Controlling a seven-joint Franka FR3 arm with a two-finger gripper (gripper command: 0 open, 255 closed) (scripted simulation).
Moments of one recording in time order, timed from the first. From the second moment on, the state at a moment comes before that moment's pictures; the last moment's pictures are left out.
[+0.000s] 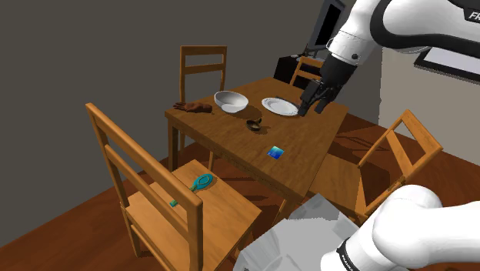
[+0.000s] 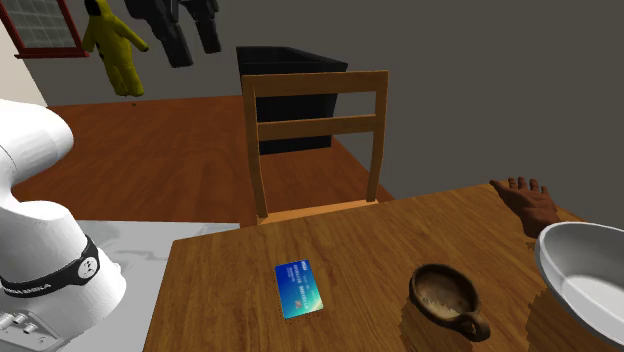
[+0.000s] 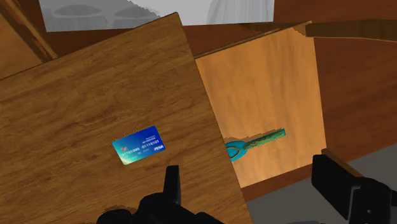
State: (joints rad) arm 0.02 -0.79 0.02 -2.33 0.09 1.65 0.04
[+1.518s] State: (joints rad) arm -0.37 -0.26 0.25 -2.44 -0.08 2.24 1.03
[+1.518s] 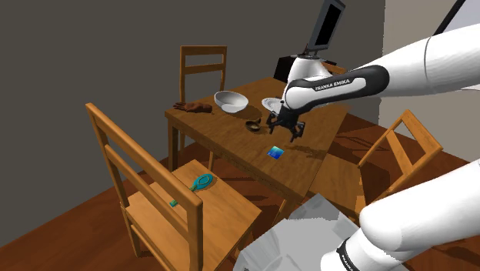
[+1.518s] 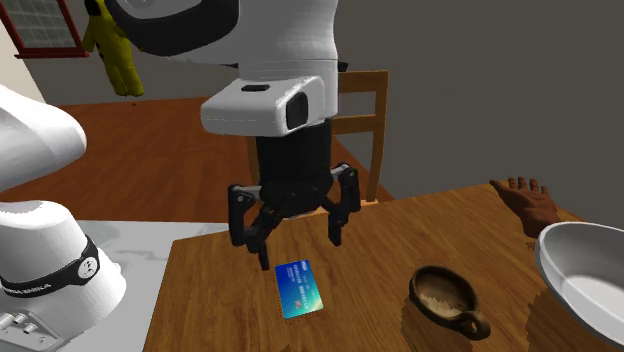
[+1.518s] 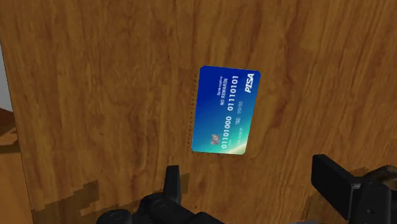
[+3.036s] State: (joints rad) arm -0.44 -0.11 0.26 -2.47 -0.17 2.40 1.22
